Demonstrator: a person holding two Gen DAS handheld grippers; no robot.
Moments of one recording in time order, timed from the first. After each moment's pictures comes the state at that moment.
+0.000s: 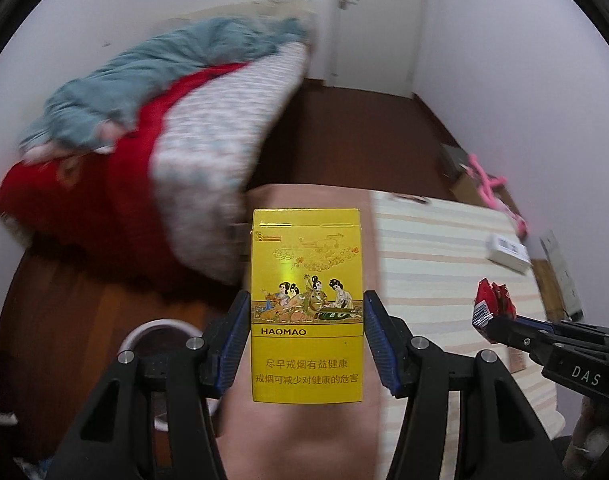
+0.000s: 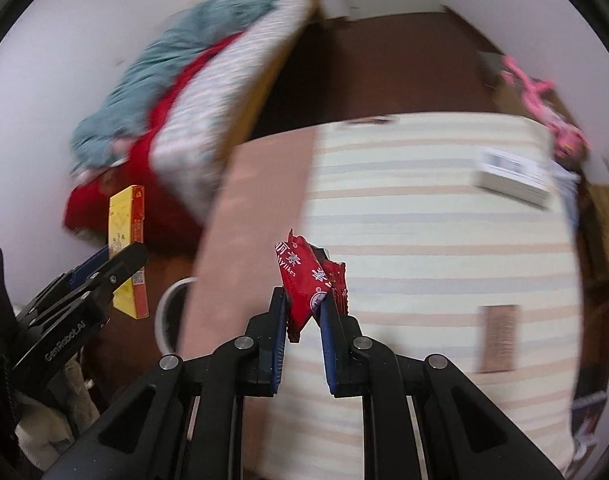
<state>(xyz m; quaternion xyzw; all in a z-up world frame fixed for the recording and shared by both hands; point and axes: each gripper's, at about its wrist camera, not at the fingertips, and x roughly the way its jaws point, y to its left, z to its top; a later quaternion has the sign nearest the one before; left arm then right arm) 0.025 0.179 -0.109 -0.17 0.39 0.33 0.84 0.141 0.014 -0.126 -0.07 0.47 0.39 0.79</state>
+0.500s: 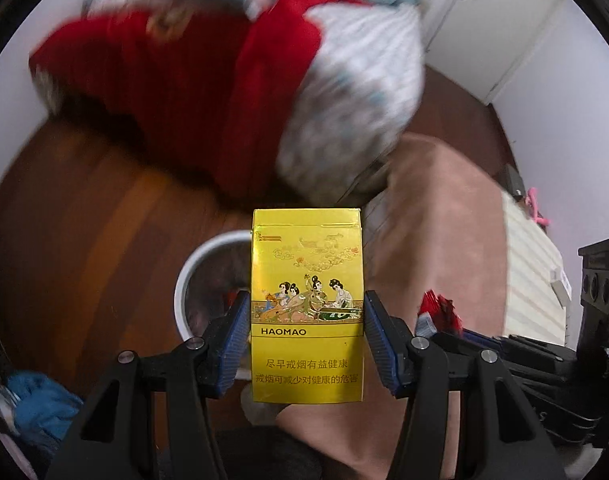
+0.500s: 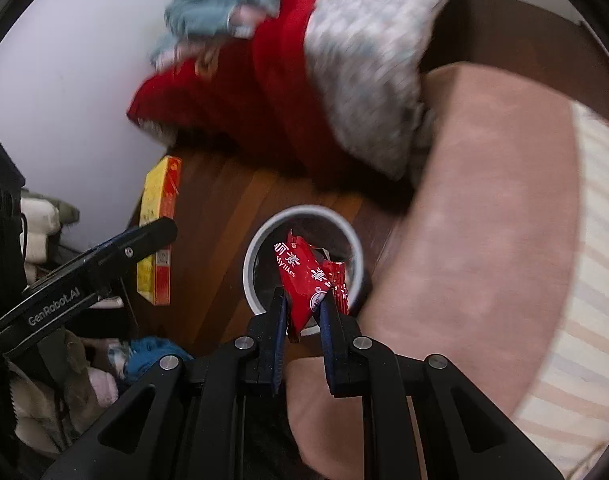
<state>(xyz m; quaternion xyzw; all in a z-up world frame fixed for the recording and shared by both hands) -0.143 0.345 -0.212 -0.37 0.43 0.36 0.74 0.001 0.254 -0.232 -0.18 0.53 0.49 0.66</state>
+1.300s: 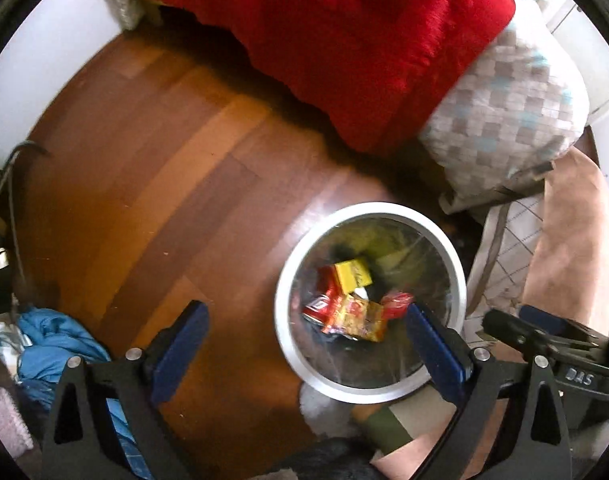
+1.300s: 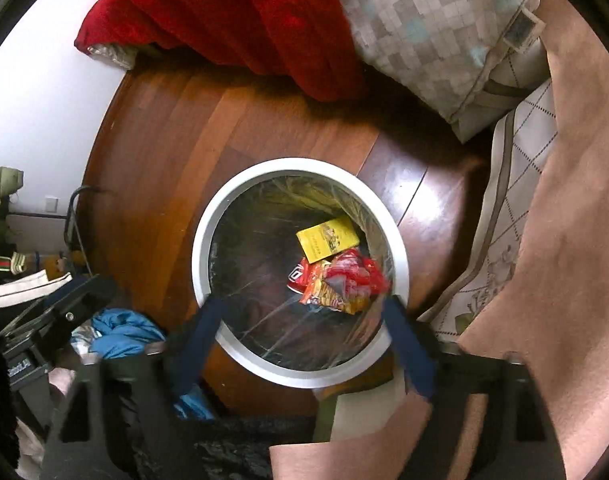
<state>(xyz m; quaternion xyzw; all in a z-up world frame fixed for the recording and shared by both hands) -0.215 0.423 -0.323 -0.42 0.47 0.47 0.62 0.032 0.402 -0.390 -0.28 0.60 0.44 0.60</state>
